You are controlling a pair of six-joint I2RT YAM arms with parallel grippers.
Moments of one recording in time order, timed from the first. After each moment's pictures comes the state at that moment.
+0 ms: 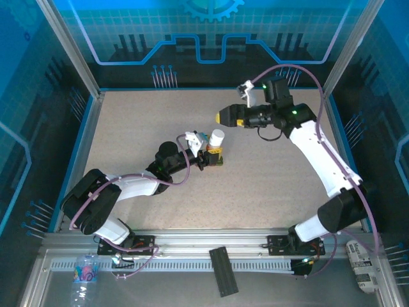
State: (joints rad) left arm -0.62 1.52 0.61 0.91 0.39 -0.06; right arm 0.36 1.47 1.54 -0.73 -0.72 0.38
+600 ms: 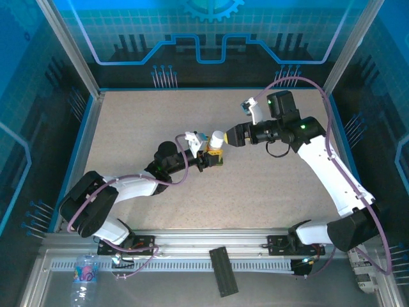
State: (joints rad) left arm -0.62 1.50 0.61 0.89 0.45 -0.10; right arm 0.40 1.34 1.43 -0.86 -0.62 0.20
